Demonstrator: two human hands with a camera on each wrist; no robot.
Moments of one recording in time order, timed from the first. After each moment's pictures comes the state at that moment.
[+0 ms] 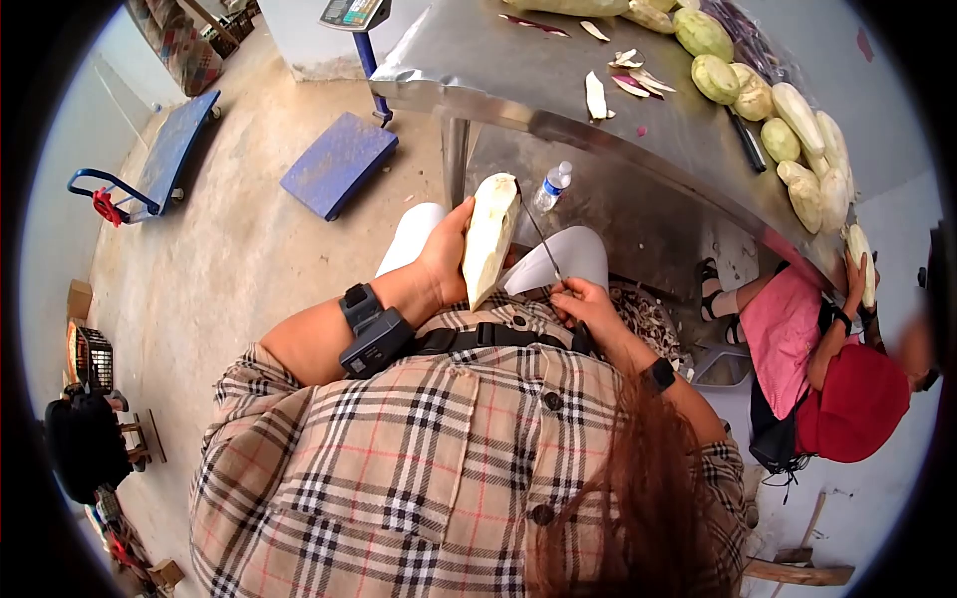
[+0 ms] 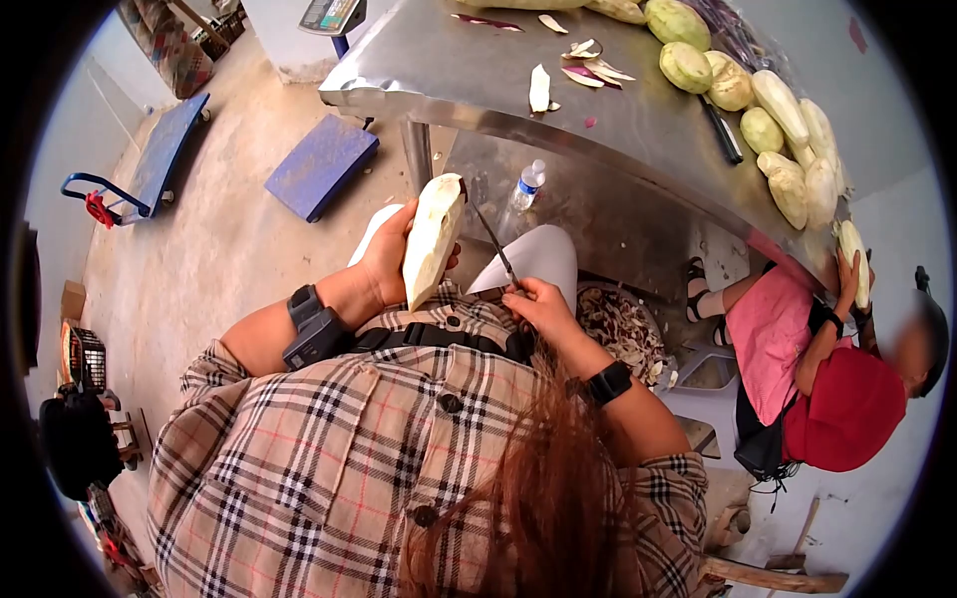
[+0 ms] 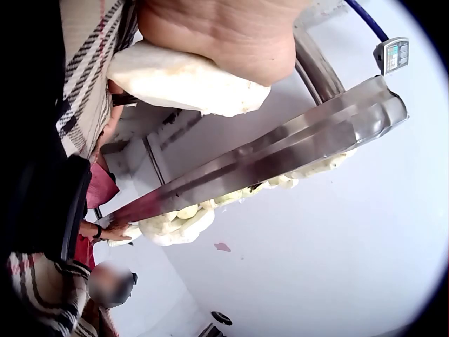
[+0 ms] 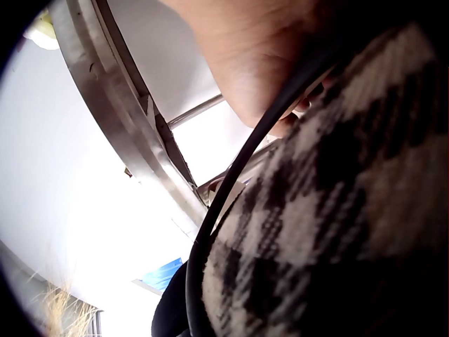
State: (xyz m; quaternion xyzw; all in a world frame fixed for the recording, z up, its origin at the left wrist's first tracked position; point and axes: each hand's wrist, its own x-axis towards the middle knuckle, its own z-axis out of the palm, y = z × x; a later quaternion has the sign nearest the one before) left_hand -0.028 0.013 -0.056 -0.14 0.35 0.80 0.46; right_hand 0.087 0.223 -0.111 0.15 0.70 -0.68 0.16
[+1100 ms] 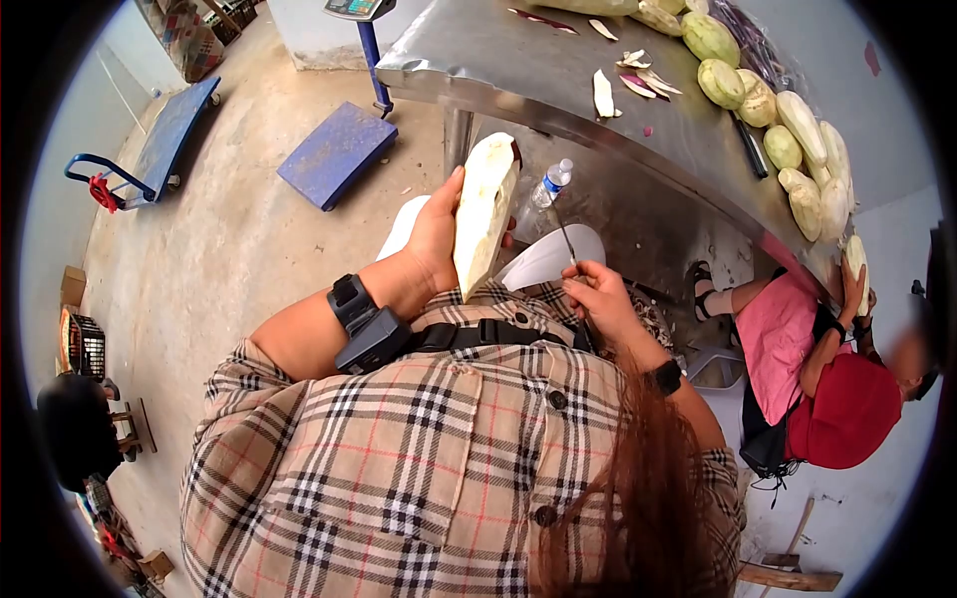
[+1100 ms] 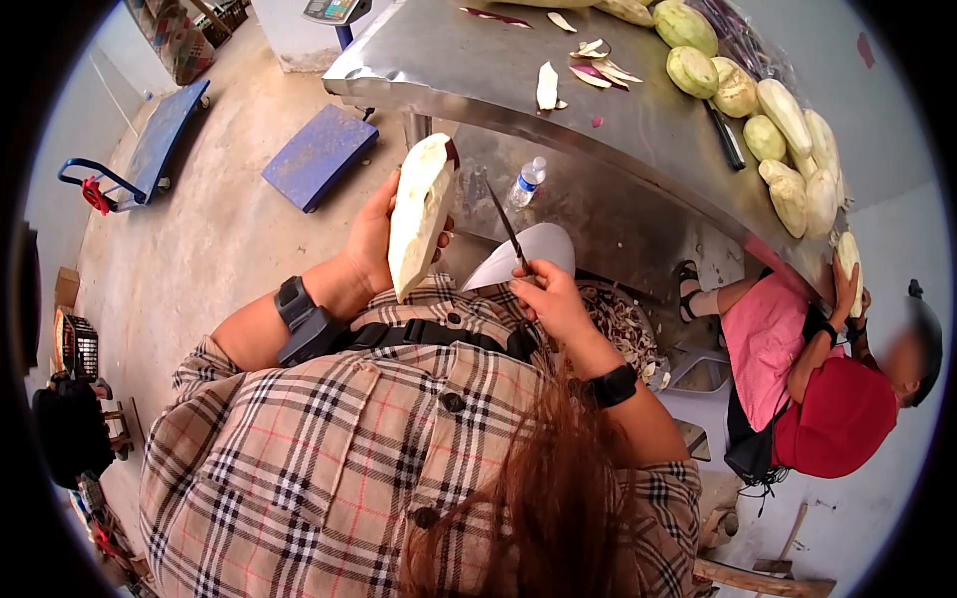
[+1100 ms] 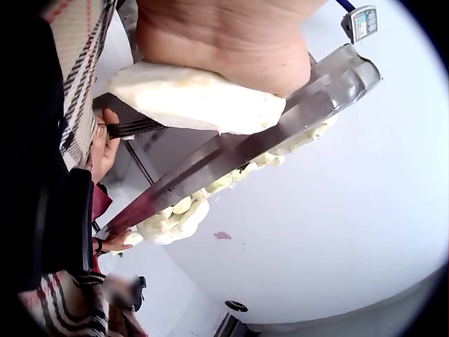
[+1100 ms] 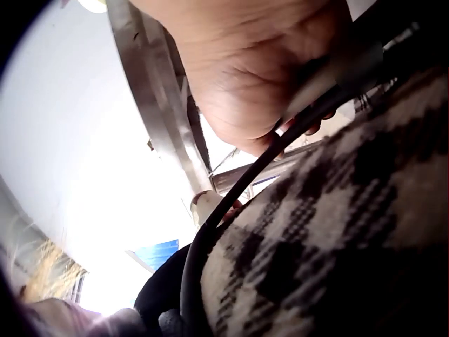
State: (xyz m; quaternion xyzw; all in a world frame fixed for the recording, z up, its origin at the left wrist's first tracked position) left_hand -0.032 0.008 -0.038 -0.06 0.32 0.84 0.43; right_hand 0.082 0.224 -0.073 0.14 0.70 -0.69 0.12
